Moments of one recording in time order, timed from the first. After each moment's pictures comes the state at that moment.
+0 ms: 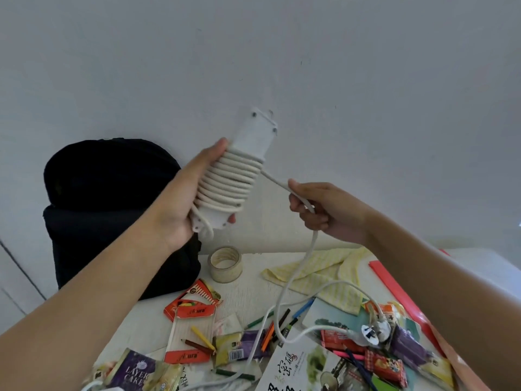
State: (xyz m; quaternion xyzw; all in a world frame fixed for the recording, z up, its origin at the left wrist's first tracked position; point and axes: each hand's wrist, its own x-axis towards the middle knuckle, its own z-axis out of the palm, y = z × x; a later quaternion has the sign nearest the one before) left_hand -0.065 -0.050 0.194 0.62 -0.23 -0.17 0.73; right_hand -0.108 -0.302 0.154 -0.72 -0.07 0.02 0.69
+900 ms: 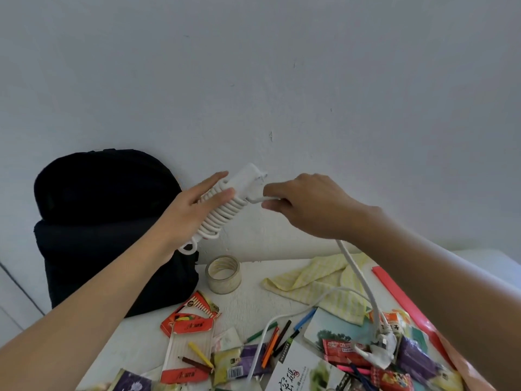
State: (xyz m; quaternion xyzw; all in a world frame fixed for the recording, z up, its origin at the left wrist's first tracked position) left_hand -0.027 -0.058 0.168 0.76 -0.26 -0.05 0.60; right_hand -0.106 -0.275 0.189 -0.97 -0.14 -0.20 0.02
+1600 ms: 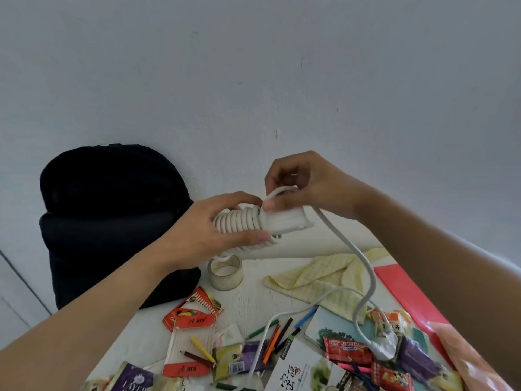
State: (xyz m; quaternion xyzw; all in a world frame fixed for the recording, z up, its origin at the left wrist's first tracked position) left_hand -0.055 -0.052 0.166 0.80 -0.43 -0.04 0.42; right_hand -0.101 -0.283 0.206 -0.84 -0.26 -0.06 0.47
